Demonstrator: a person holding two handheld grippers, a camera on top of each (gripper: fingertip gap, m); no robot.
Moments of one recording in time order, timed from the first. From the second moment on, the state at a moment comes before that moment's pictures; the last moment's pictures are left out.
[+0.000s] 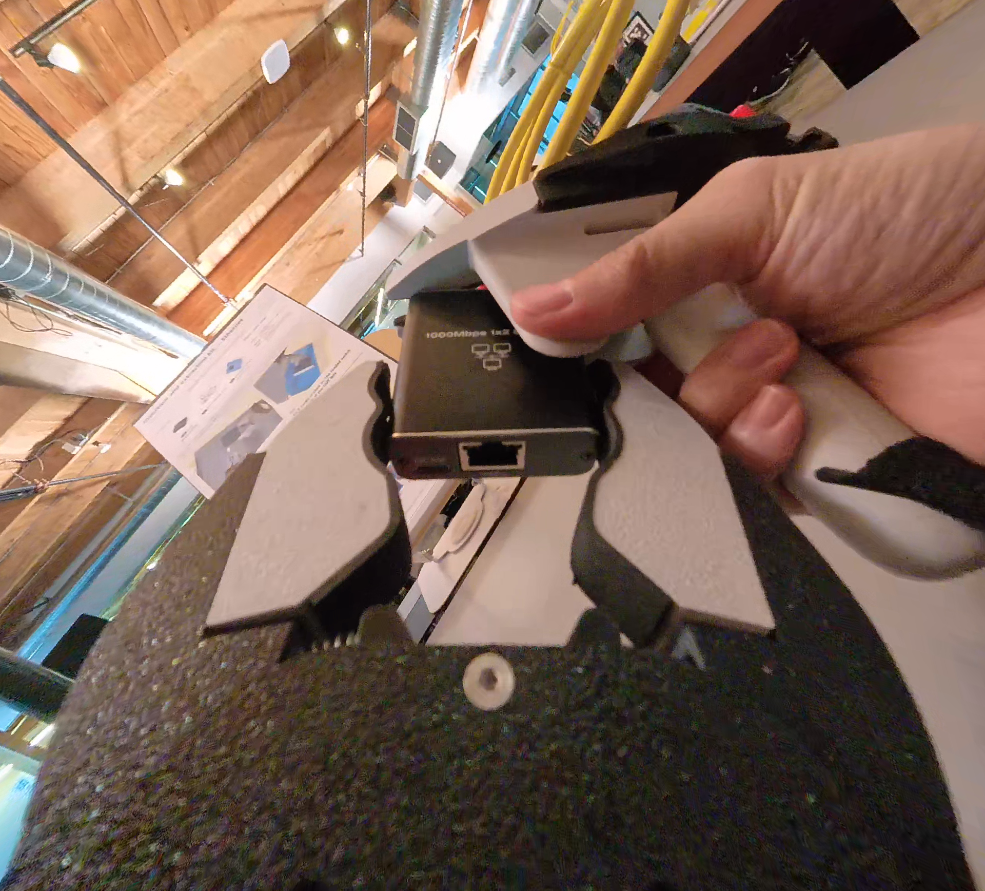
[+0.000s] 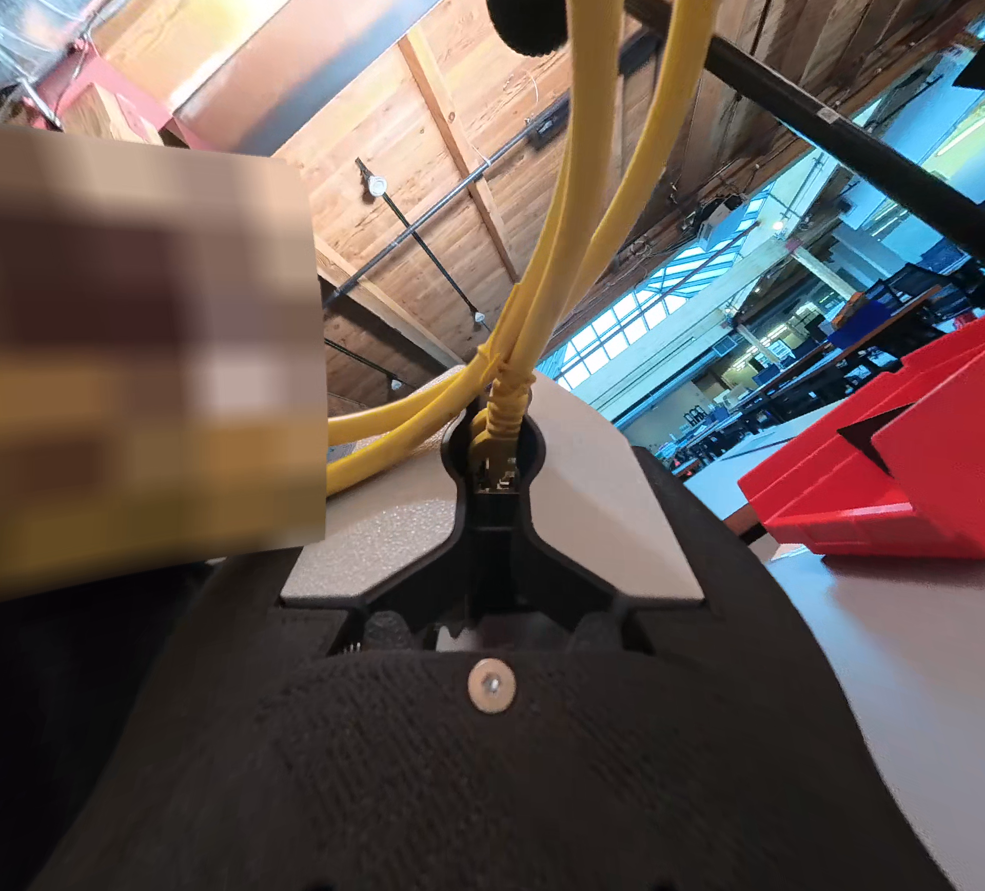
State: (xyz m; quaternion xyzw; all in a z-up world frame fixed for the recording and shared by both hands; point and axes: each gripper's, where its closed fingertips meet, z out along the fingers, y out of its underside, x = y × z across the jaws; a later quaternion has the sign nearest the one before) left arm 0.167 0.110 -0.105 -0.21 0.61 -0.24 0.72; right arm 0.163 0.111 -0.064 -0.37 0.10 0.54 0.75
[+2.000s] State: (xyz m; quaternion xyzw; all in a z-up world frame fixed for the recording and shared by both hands) left arm 0.178 0.120 -0.127 -0.28 0.64 -0.24 0.68; right arm 0.174 0.124 -0.080 -0.40 0.12 0.52 0.74
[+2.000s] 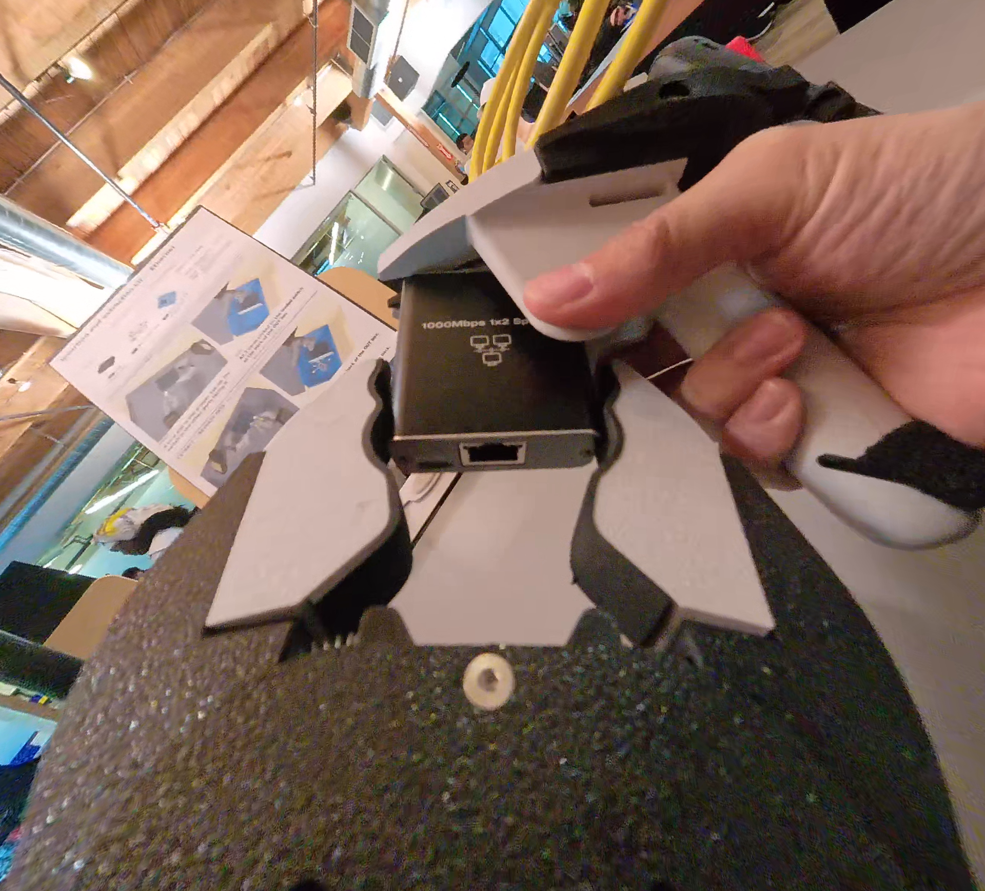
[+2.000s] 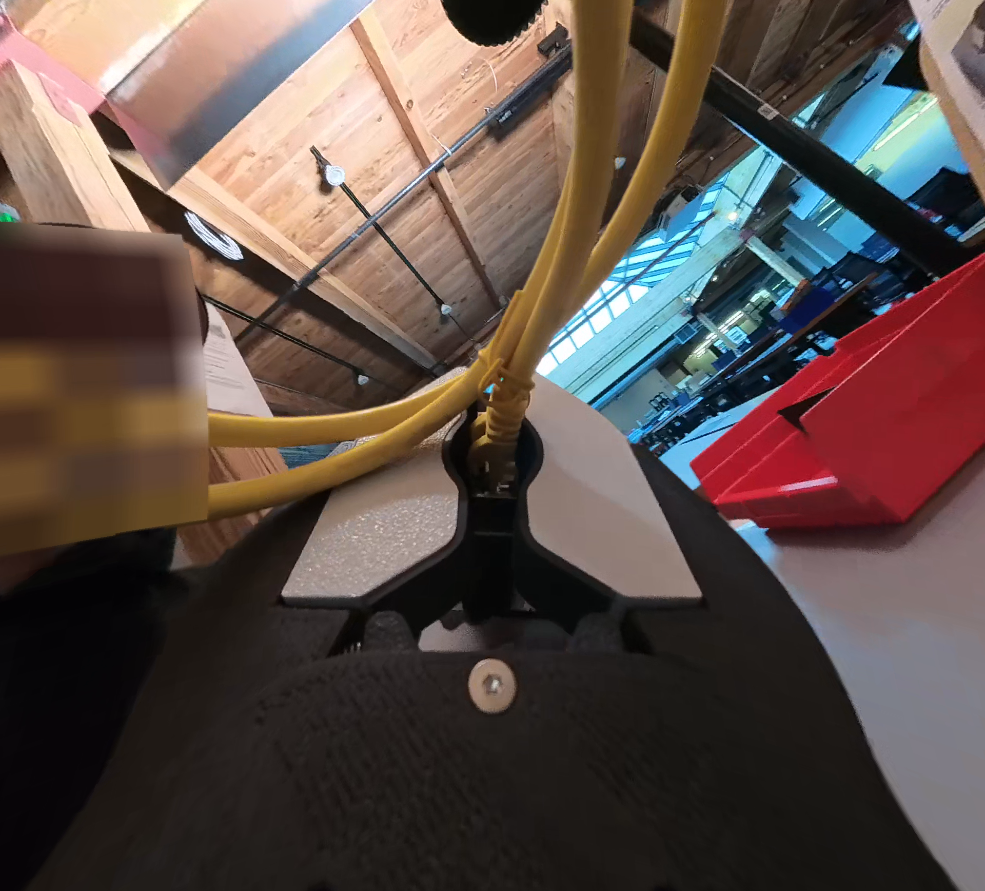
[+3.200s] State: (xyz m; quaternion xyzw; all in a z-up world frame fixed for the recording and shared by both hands) left arm 0.137 0.150 -0.058 -0.35 0.34 -0.87 0.06; right arm 0.149 0.112 -0.045 -0.49 0.04 0.29 0.82
